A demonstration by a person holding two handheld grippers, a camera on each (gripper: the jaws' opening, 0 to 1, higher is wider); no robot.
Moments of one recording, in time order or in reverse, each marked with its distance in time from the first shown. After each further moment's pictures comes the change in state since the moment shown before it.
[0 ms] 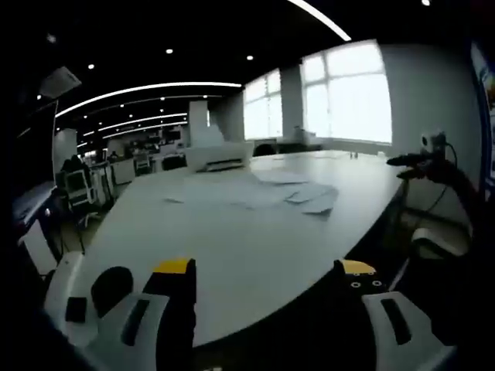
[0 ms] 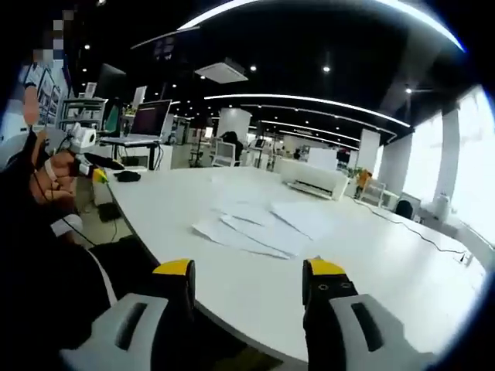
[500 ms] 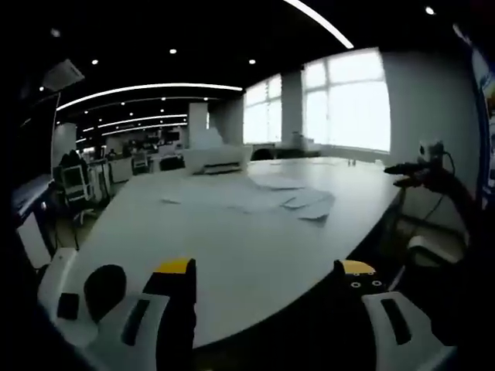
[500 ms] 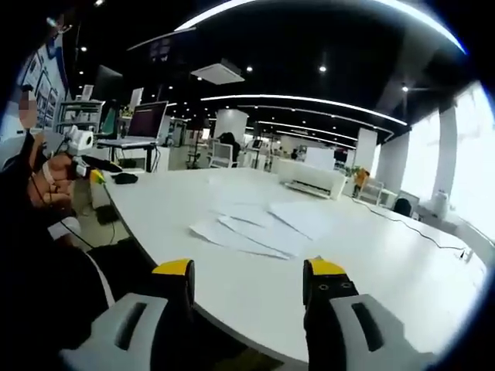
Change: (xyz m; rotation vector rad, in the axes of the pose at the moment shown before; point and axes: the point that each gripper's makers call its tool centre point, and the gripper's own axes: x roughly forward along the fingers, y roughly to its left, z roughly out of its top) left arm 0.003 -0.004 0.004 -0.032 -0.031 -0.024; right arm 0.003 -0.003 -0.001 0.017 -0.005 -0.012
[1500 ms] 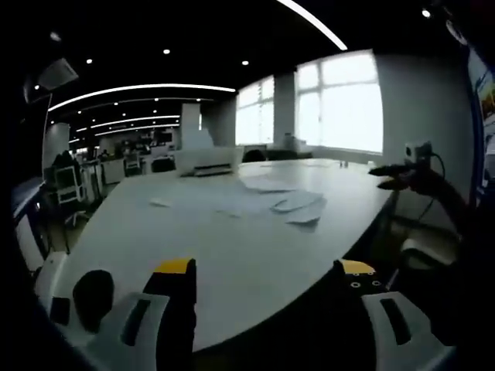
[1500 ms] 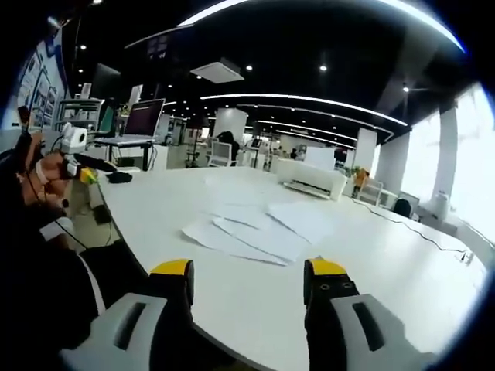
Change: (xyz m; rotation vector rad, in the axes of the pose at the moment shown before) left arm 0.009 -0.015 0.005 0.000 -0.004 -0.043; right arm 0.028 -0.009 0.003 -0.005 0.002 -0.005
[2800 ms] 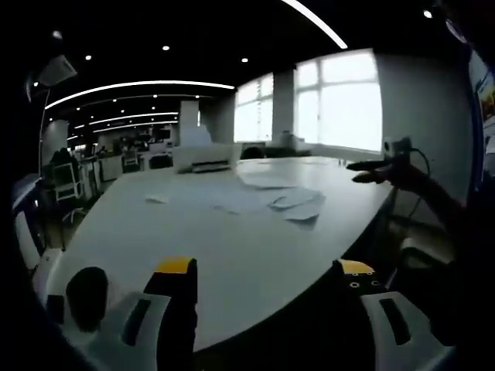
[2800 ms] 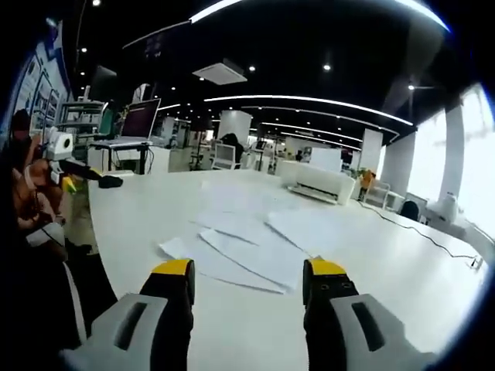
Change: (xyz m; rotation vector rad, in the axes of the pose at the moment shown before) left arm 0.008 -0.002 -0.007 -0.010 0.016 -0.013; right arm 0.065 -0.018 0.011 0.001 -0.011 0.034
